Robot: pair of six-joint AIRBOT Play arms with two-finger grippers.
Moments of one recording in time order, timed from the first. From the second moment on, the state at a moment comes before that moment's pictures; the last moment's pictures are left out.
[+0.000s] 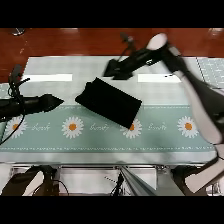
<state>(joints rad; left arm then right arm) 0.14 -0.79 0.70 0.77 -1.08 -1.29 0.29 -1.78 1.84 -0.81 1.34 1.49</state>
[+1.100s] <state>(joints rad) 0.14 -0.79 0.69 0.77 -1.08 -1.29 0.11 -1.32 0.66 -0.54 0.86 1.28</state>
